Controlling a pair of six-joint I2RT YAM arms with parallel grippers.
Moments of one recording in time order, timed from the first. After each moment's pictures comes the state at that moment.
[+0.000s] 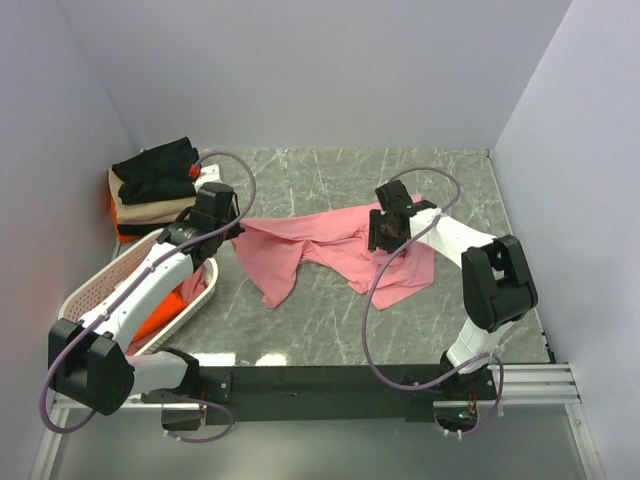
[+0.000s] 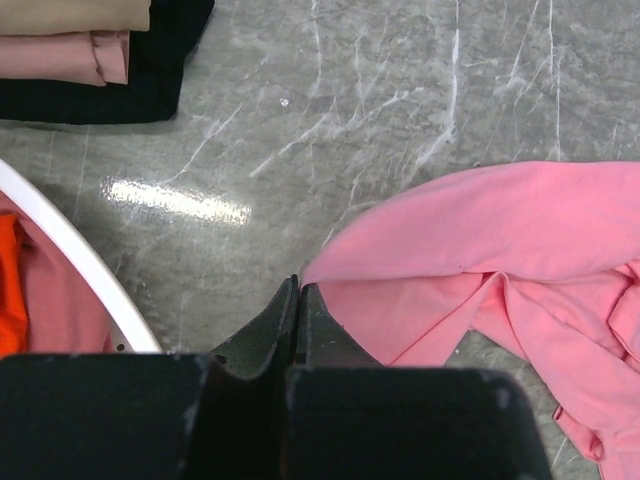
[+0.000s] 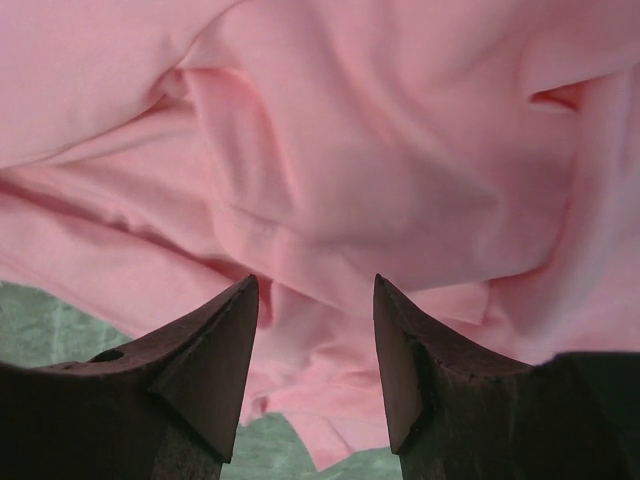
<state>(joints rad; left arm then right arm) -0.39 1.23 1.00 -0.43 -0.34 -0.53 0.38 1.71 1.14 -0.55 0.06 0.42</state>
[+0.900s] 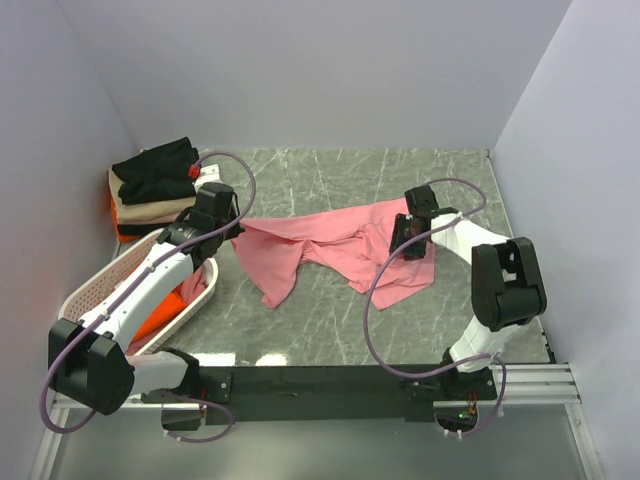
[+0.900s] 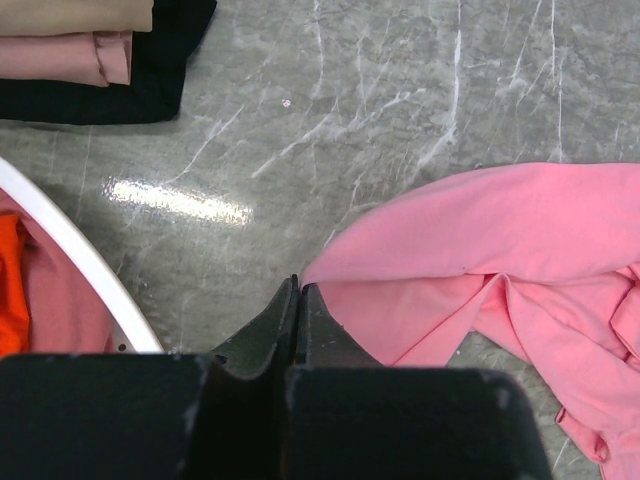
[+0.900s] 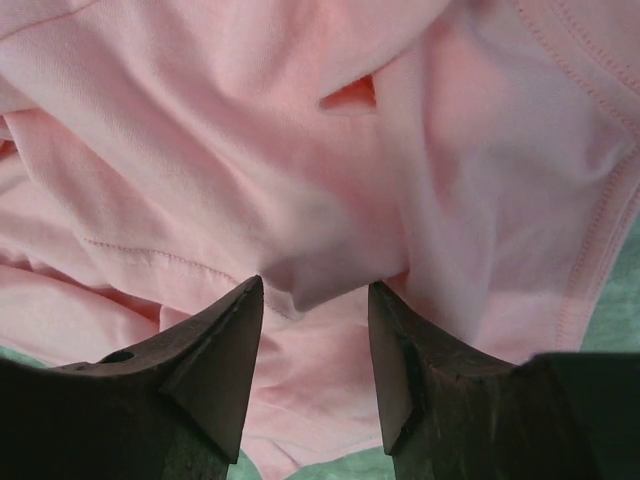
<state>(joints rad) -0.39 1.23 1.00 -0.43 -0.35 -0.53 0.20 1.69 1.02 -0.48 -0.02 0.42</state>
